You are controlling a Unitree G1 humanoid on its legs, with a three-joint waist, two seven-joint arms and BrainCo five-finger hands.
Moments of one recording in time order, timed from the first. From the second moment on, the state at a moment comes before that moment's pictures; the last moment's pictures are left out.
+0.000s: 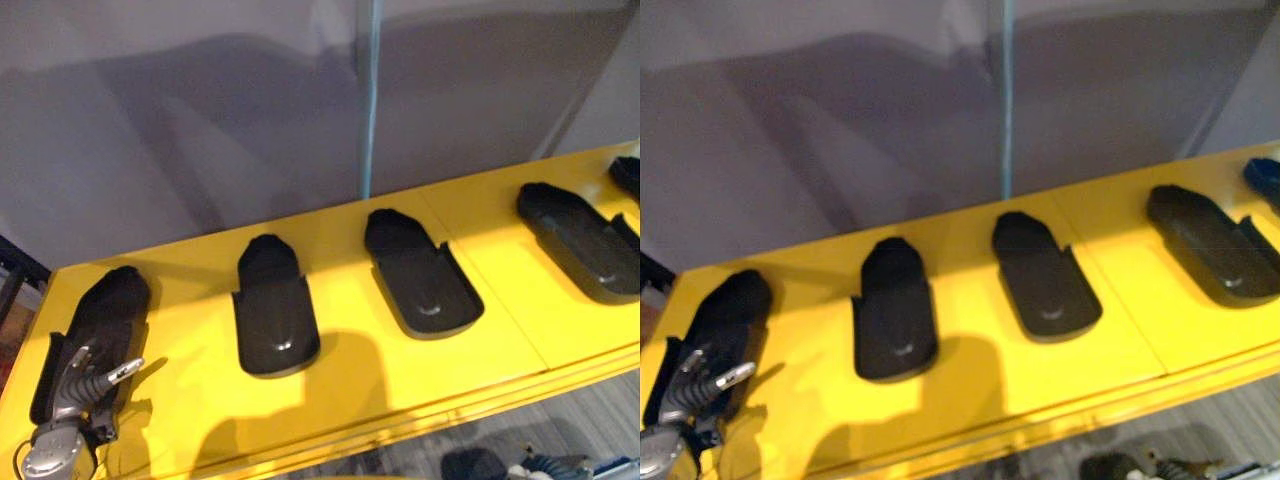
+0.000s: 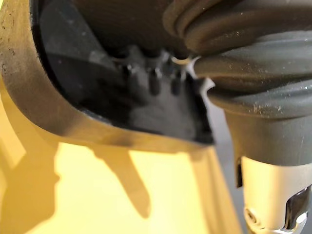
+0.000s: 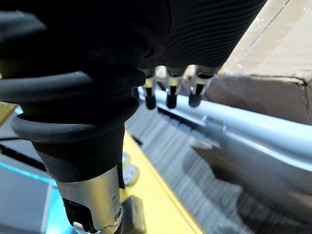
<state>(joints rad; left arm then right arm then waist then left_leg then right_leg) 0.35 0.40 0.47 -0.02 -0.27 0.26 -0.04 0.17 -0.15 -0.51 0.80 0.03 -0.10 -0.56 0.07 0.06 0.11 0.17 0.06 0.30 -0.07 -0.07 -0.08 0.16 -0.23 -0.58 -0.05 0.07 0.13</state>
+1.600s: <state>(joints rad) 0.28 0.35 1.22 -0.05 -0.34 -0.39 1.13 0.21 -0.09 -0.47 0.93 0.08 -0.18 -0.53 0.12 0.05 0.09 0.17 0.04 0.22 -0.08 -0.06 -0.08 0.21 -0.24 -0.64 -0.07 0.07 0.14</state>
